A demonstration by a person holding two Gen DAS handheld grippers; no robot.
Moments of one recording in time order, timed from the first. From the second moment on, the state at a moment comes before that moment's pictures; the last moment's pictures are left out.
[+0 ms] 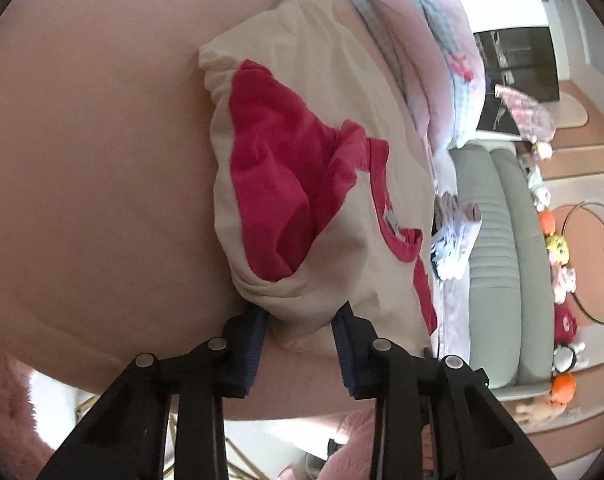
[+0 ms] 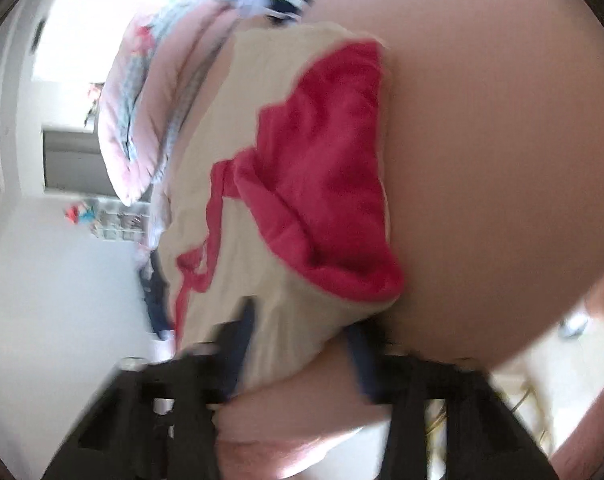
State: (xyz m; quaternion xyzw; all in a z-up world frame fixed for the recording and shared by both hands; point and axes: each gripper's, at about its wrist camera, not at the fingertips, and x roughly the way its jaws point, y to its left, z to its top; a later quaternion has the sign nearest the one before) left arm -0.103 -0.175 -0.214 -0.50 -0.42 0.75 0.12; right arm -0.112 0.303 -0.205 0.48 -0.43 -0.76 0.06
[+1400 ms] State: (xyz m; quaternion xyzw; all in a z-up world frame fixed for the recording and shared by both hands) left arm -0.096 -0.177 -0.099 -0.54 -0.08 0.80 0.24; right arm -0.099 0.255 -0.147 0.53 -0.11 -0.84 0.07
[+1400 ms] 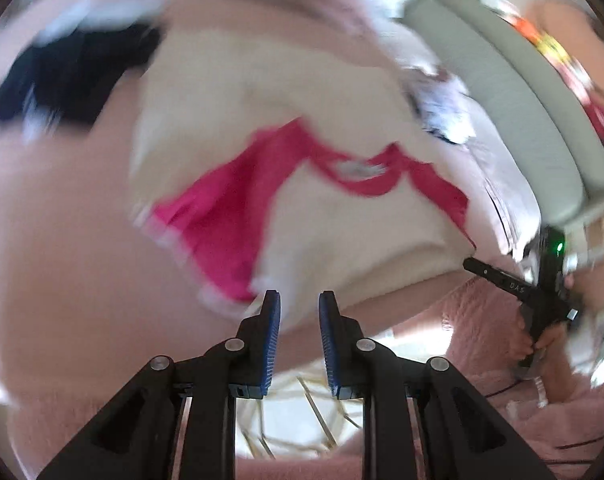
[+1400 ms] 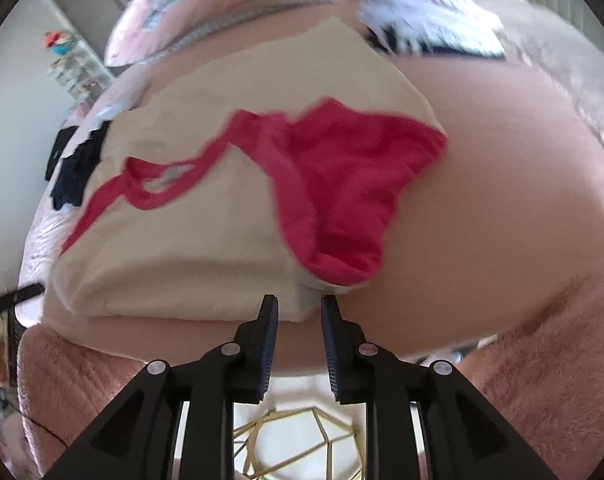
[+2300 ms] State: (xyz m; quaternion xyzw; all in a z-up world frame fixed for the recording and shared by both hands) left arm -0.166 -0.124 -0.139 -0.52 0.09 0.82 0.20; right arm -0.175 0.201 -0.176 0.52 0.05 -0.85 0.09
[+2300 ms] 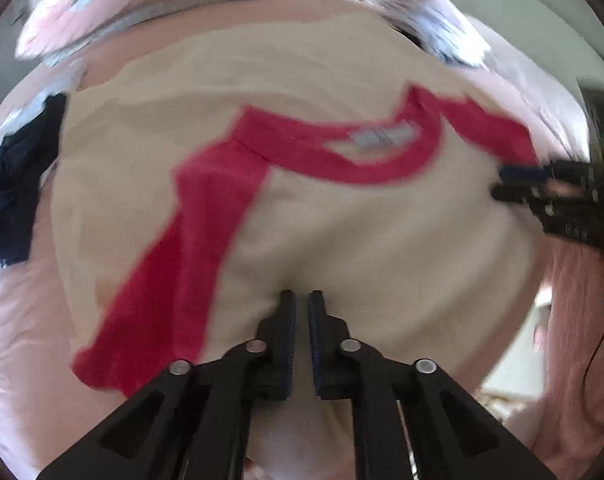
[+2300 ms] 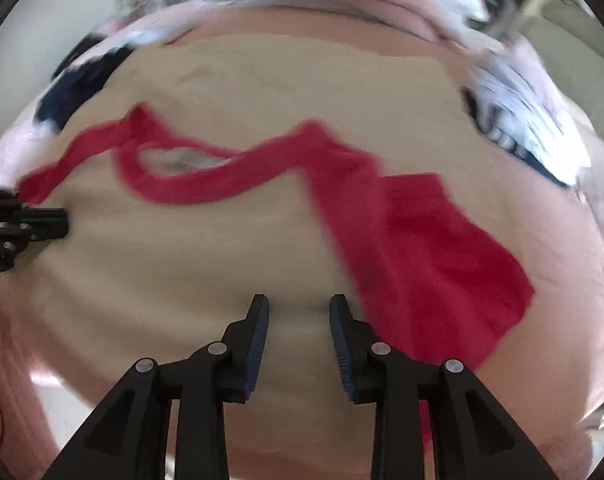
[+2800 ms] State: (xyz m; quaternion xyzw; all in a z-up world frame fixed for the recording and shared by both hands) left arm -0.224 -0.116 -0.147 -0.53 0.02 0.82 0.21; right arm -0.236 0.175 -0.180 0.53 0.05 -0.83 0.16
